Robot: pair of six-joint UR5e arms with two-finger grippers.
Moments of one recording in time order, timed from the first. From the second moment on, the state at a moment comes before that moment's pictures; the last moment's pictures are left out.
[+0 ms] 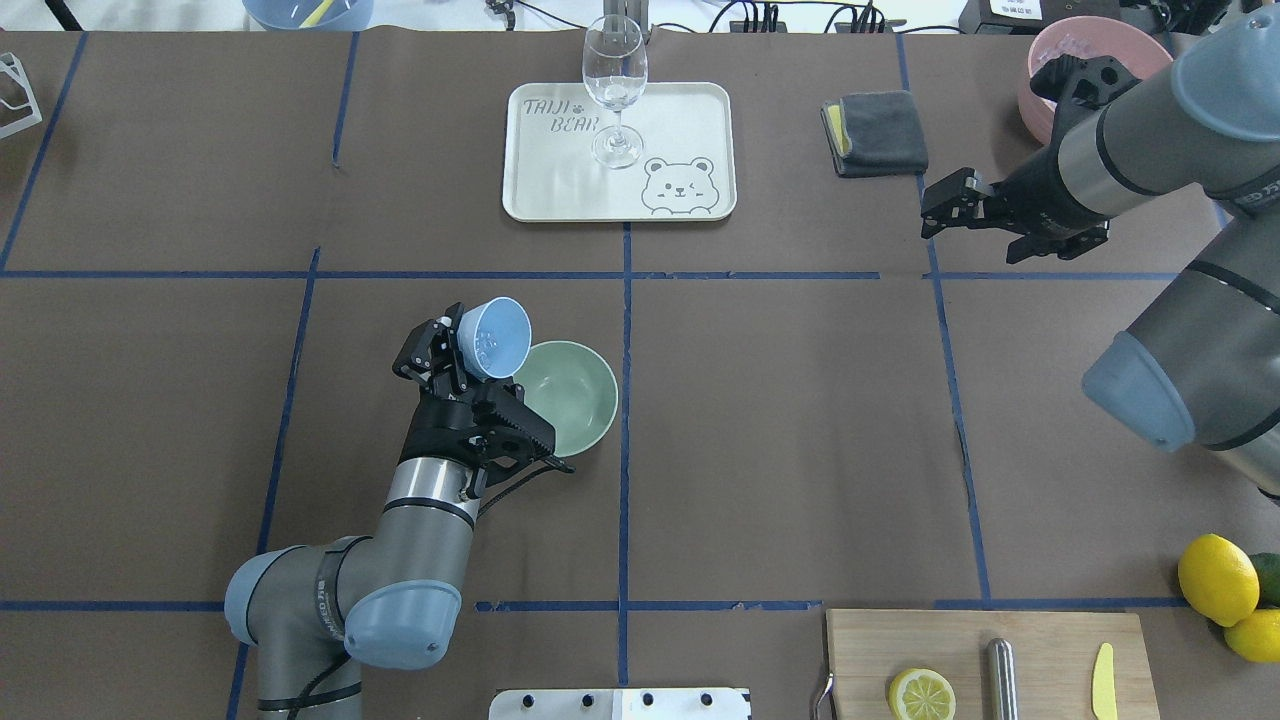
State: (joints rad) left arm -0.18 -2.00 -1.66 -2.19 -0.48 -0.20; right arm 0.93 -1.30 1.92 -1.40 2.07 1.19
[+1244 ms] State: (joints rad) left arm -0.17 -2.02 -1.66 -2.05 -0.42 0.57; right arm 0.94 -1.29 1.92 -1.40 2.07 1.19
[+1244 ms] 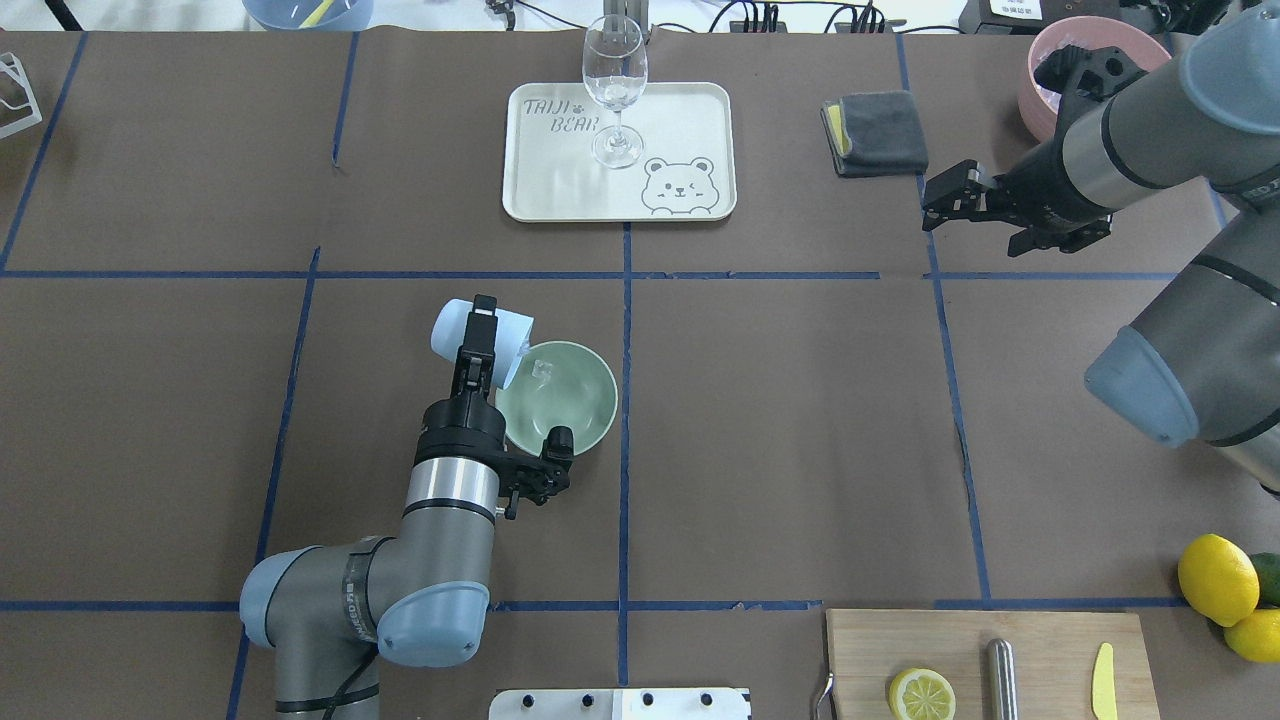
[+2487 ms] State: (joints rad) left arm -0.14 -2.01 -1.67 -2.13 -0.38 0.70; right arm 0.94 -1.30 1.93 -1.40 2.07 1.19
